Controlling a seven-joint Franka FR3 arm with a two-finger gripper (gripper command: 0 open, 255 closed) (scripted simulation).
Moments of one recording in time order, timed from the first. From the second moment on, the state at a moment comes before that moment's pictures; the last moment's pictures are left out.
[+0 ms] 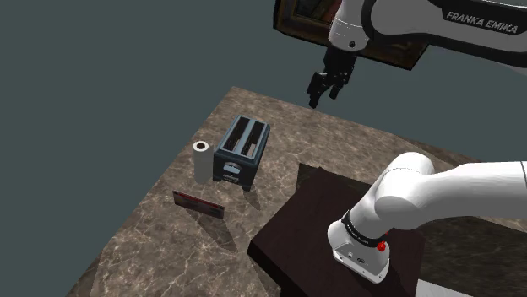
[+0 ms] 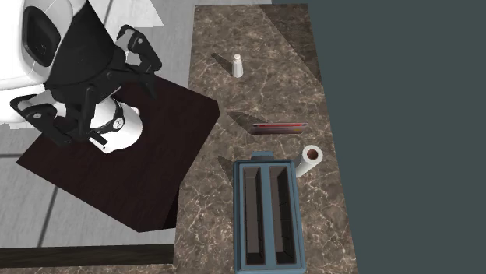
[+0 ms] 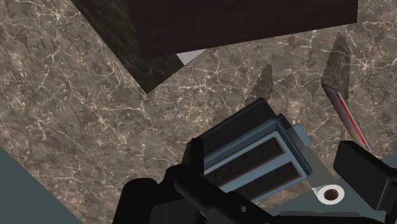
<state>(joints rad) 0.00 -0.80 -0.01 -2.41 -0.09 1.60 0.17</state>
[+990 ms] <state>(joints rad) 0.11 -0.50 0.05 -2.54 -0.03 2.04 0.14</state>
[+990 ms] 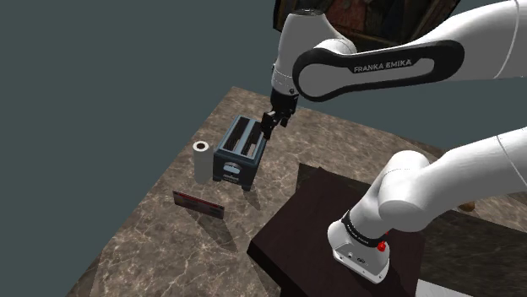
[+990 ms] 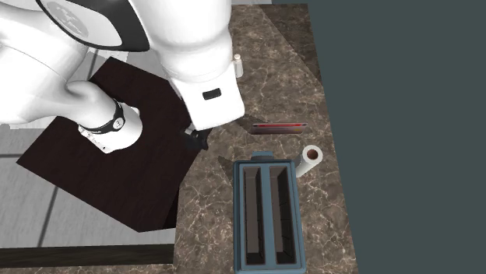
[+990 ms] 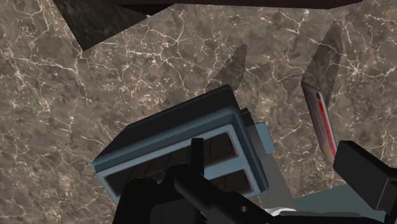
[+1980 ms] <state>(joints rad) 0.21 0.01 0.15 -2.46 -0.05 2.47 0.12</state>
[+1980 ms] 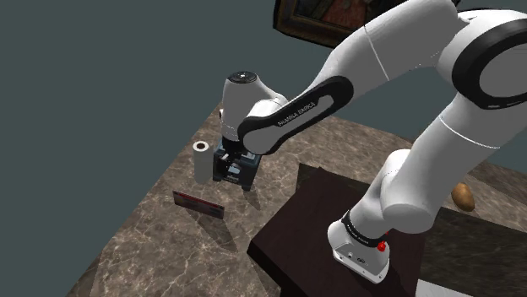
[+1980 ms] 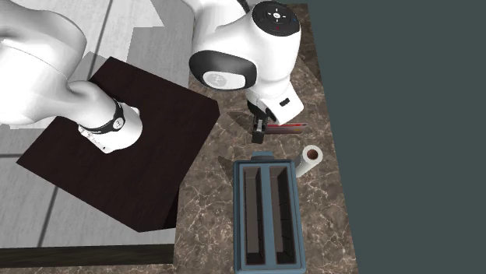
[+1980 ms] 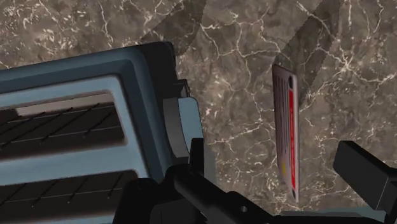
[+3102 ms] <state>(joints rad) 0.32 0.48 0.16 -2.23 -0.20 2.72 0.18</state>
